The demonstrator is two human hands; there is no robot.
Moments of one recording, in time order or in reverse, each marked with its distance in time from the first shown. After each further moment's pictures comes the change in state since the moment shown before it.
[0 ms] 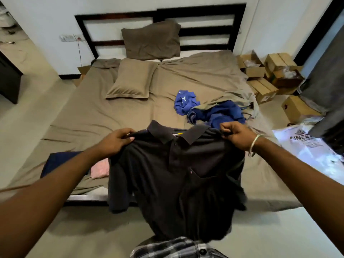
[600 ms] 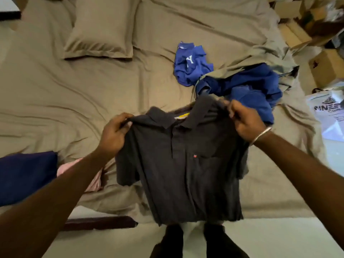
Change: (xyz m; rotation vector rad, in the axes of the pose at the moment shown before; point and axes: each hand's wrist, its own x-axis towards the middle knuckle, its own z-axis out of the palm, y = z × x) left_hand 0.268 -0.183 0.050 -0.192 0.245 0.040; right_hand 0.239 0.171 0.074 -0.144 0.242 0.051
